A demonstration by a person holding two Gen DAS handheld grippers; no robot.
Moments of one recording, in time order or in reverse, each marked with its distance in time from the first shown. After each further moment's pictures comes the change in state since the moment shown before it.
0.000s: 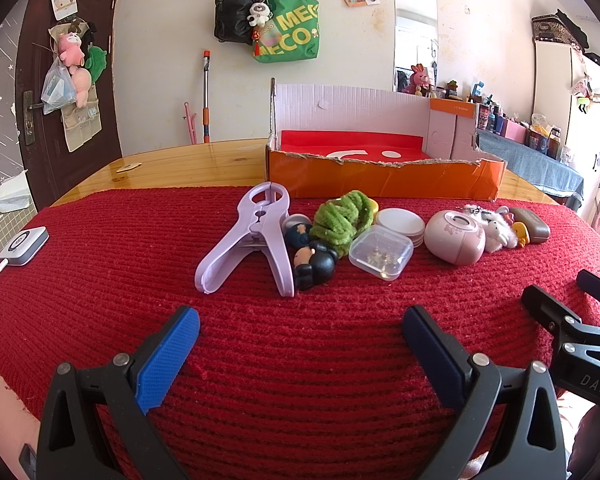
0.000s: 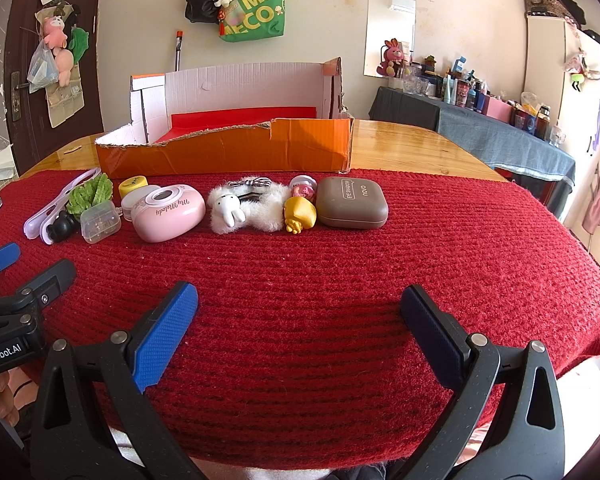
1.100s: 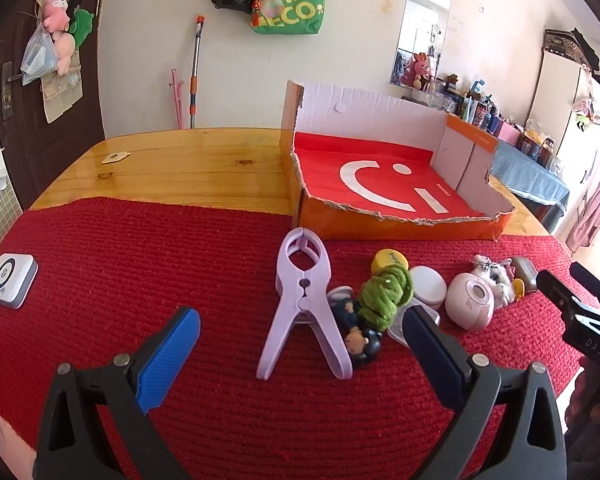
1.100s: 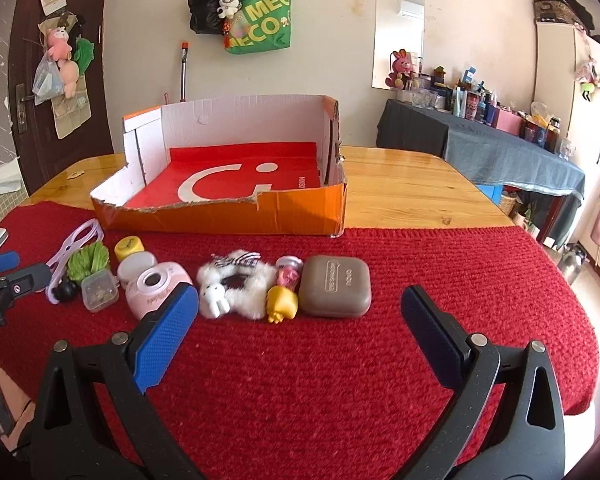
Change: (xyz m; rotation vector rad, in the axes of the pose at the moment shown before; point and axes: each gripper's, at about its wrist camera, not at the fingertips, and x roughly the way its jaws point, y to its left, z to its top) left arm 0.018 0.052 0.072 -0.056 0.155 -0.098; right arm 0.006 -0.022 0.069 -0.025 -0.015 0.025
